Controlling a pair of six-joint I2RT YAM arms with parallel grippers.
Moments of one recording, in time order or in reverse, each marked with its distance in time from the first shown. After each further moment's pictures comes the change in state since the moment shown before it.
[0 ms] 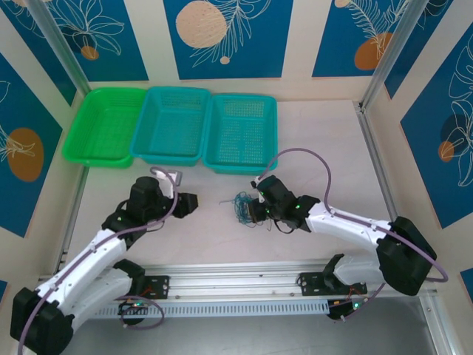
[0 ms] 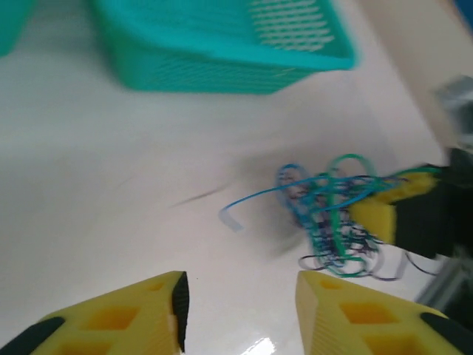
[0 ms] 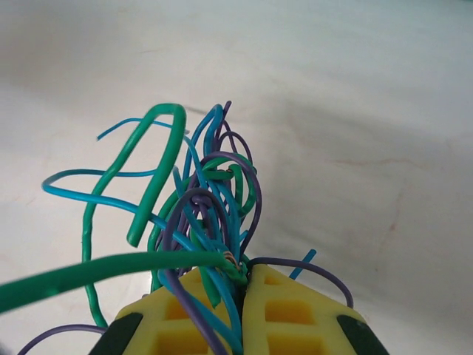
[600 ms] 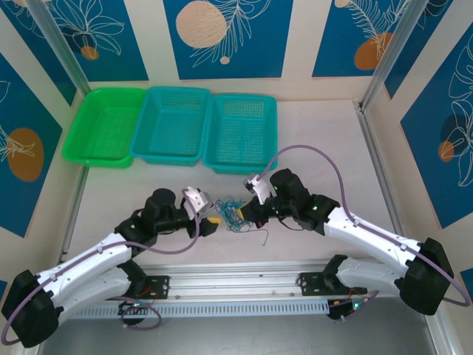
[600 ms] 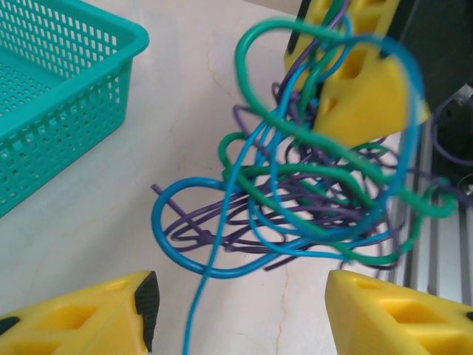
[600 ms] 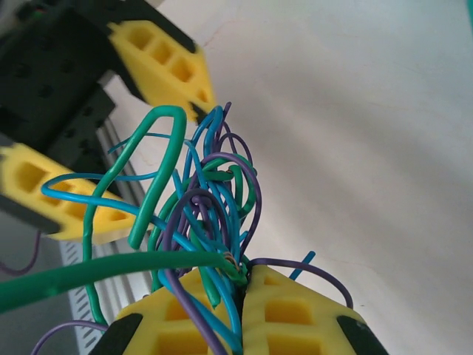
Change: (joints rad) left arm -0.246 0.045 -0.083 0.202 0.049 0.491; right arm -0.011 -0.179 0.053 -0.023 -0.406 -0.216
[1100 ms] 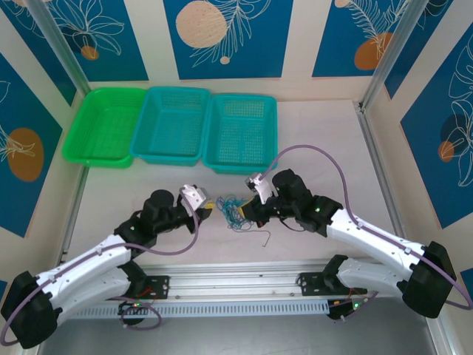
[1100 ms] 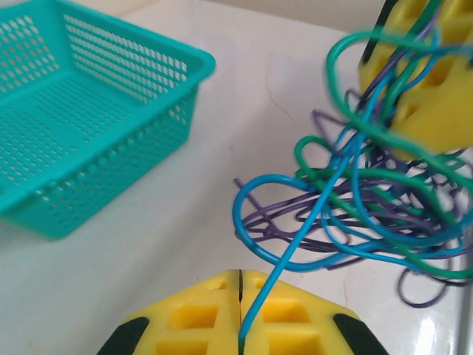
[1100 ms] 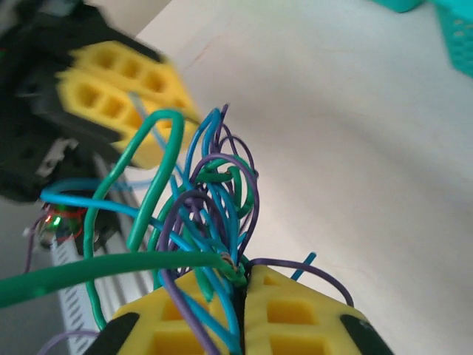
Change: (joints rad) left arm -0.013 -0.046 -0.013 0.055 -0.187 0.000; right arm 0.004 -0.024 -0.021 0.021 0.105 0.043
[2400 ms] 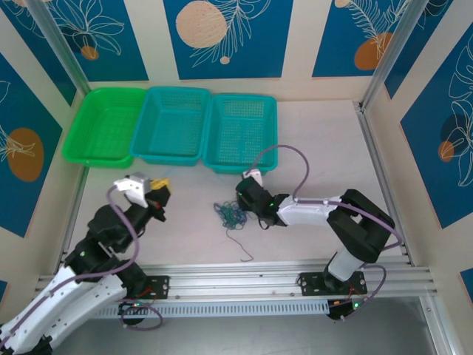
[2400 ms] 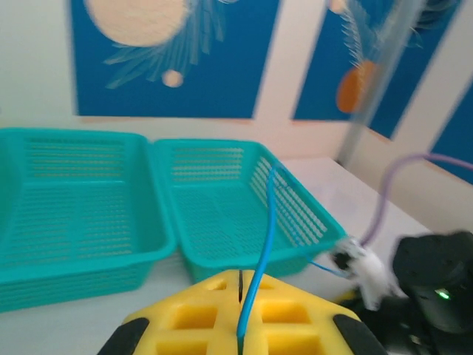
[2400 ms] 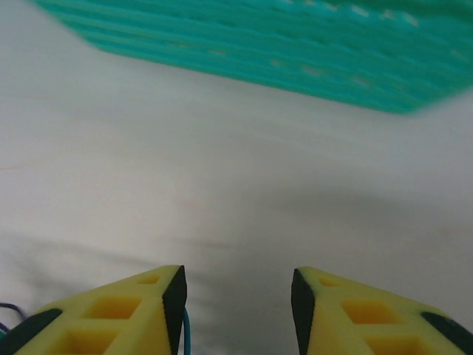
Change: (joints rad) left arm -0.004 -0.449 0.188 -0.334 -0.524 -0.333; right arm 0.048 0.542 0.018 0.257 0.718 0.264
